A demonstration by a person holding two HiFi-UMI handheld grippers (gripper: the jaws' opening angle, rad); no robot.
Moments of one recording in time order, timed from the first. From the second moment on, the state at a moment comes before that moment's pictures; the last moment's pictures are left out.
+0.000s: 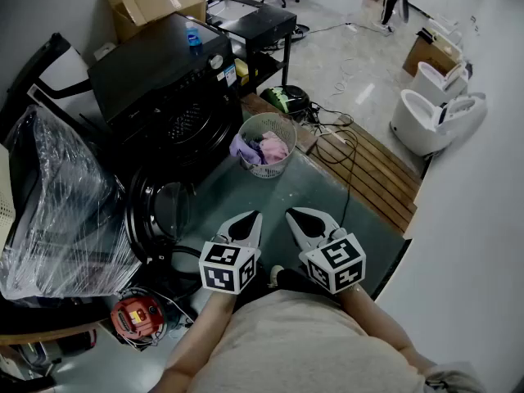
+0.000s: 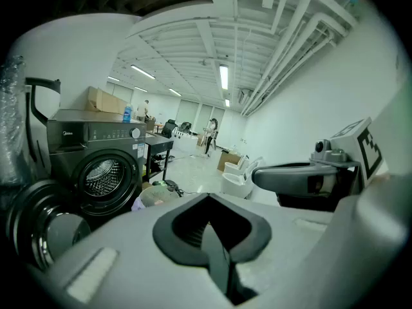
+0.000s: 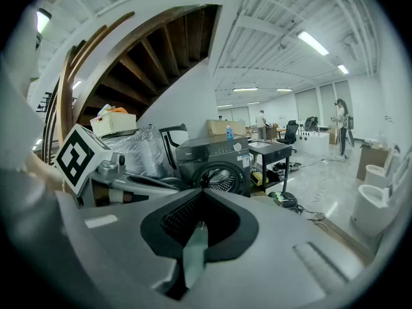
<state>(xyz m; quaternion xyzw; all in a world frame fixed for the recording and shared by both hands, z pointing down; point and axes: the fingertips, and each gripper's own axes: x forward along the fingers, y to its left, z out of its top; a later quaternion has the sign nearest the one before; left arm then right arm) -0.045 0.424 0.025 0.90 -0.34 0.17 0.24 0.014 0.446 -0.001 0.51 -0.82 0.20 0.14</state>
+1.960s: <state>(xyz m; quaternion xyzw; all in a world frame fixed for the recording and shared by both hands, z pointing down) 0.000 0.126 0.090 0.88 -0.30 0.24 0.28 0.081 0.147 0.042 0.52 -0.81 0.24 0.15</state>
